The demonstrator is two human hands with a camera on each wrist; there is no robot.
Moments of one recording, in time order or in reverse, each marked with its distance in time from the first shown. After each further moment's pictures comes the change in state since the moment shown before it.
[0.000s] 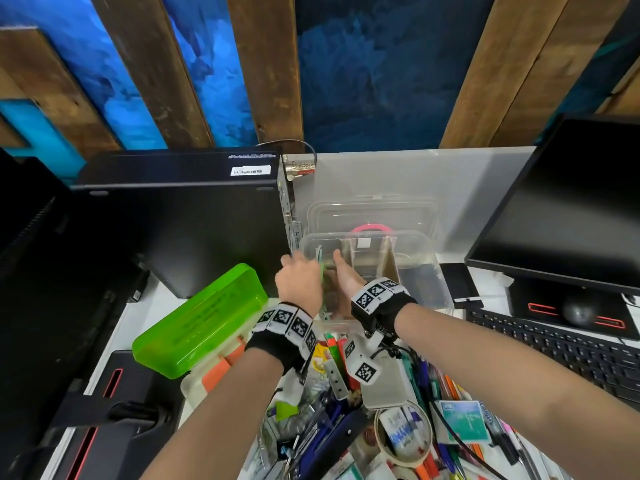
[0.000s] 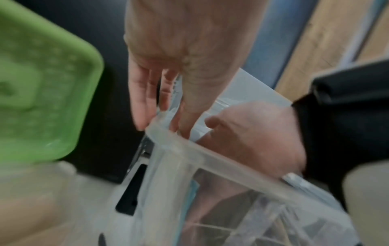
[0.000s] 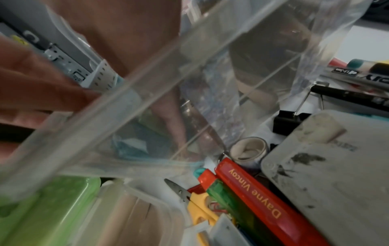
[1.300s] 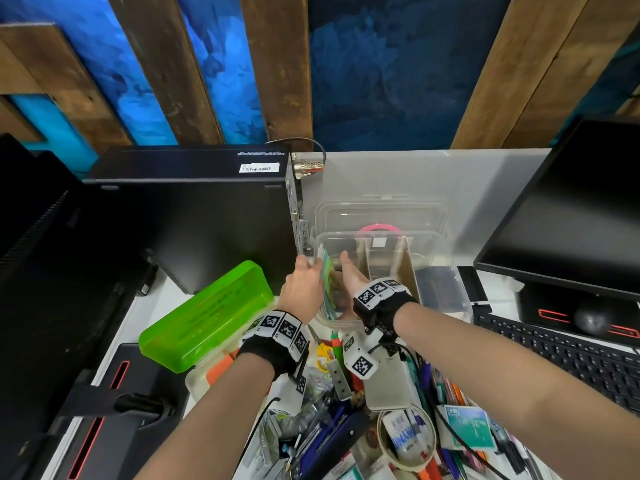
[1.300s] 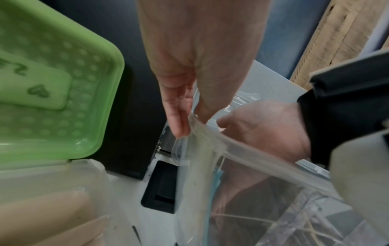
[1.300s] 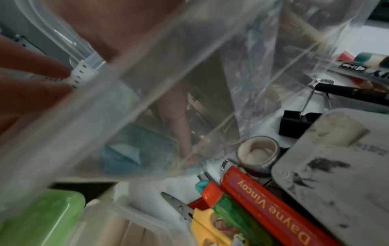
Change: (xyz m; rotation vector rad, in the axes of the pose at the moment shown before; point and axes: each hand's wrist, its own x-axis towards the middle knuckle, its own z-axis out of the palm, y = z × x) left_hand -0.004 -0.019 0.023 -0.374 -0.023 0.082; right_hand -0.017 -0.010 -0.003 0.056 0.034 0.042
